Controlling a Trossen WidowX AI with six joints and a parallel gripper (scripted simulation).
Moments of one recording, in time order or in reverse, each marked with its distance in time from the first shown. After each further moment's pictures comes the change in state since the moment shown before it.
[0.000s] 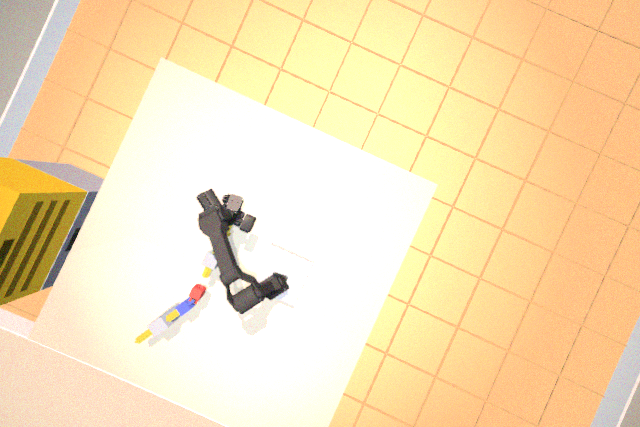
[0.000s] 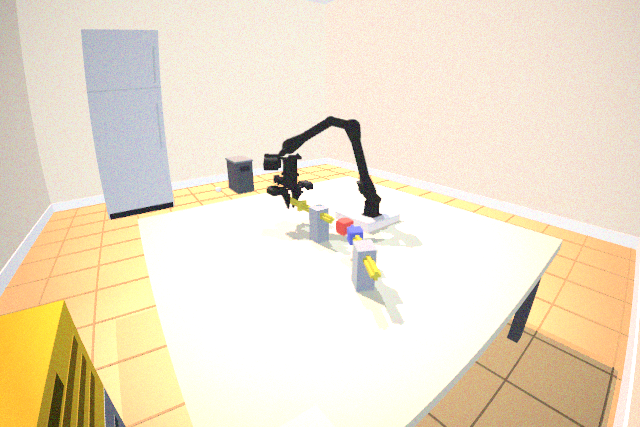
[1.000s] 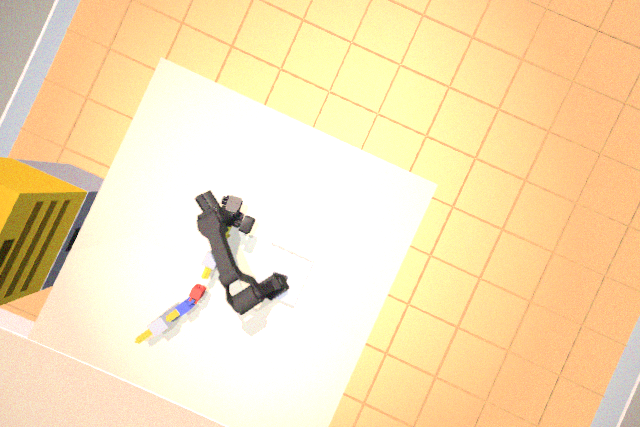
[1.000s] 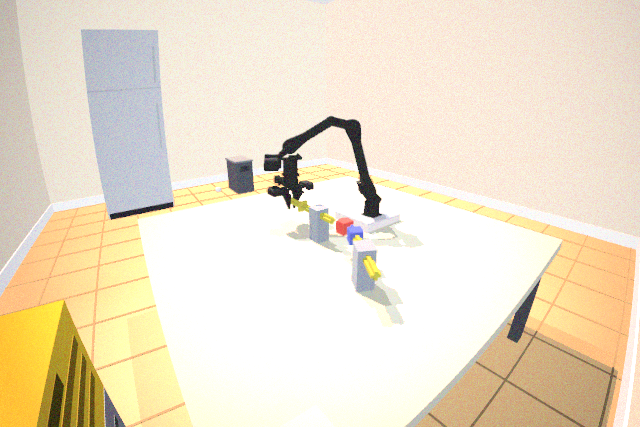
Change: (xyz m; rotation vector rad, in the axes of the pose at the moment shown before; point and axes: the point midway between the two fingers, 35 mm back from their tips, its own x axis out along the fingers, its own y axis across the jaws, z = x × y) arm 0.000 0.000 -0.006 -0.001 0.001 -0.011
